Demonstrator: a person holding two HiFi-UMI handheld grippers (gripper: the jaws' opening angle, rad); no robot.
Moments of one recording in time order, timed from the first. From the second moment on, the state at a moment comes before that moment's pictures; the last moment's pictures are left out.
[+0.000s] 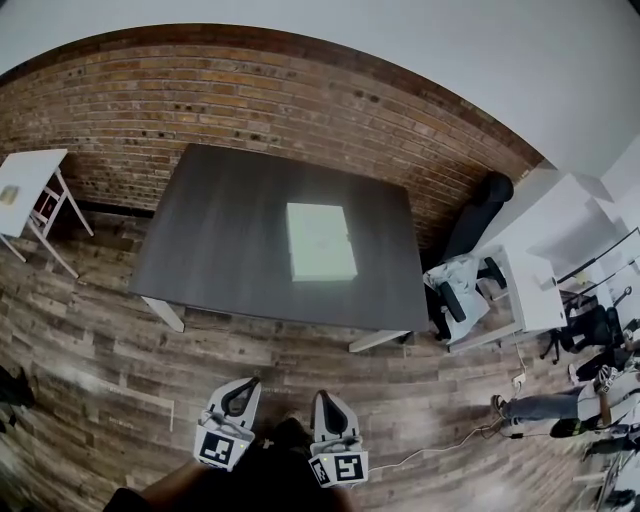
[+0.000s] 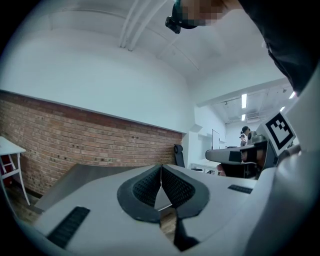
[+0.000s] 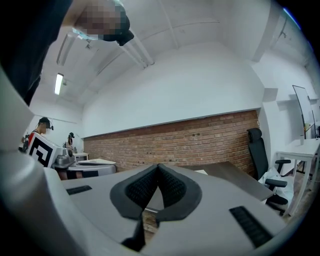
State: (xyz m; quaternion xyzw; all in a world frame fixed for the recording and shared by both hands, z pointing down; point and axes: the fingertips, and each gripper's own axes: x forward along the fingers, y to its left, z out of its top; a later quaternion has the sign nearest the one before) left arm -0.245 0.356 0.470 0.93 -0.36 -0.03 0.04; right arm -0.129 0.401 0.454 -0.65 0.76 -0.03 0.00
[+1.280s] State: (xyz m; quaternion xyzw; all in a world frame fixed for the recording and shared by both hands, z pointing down) left arm -0.126 0.203 0.484 0.92 -0.39 -0.01 0.05; right arm -0.011 0.235 0.457 -0.62 0.78 -0.03 0.00
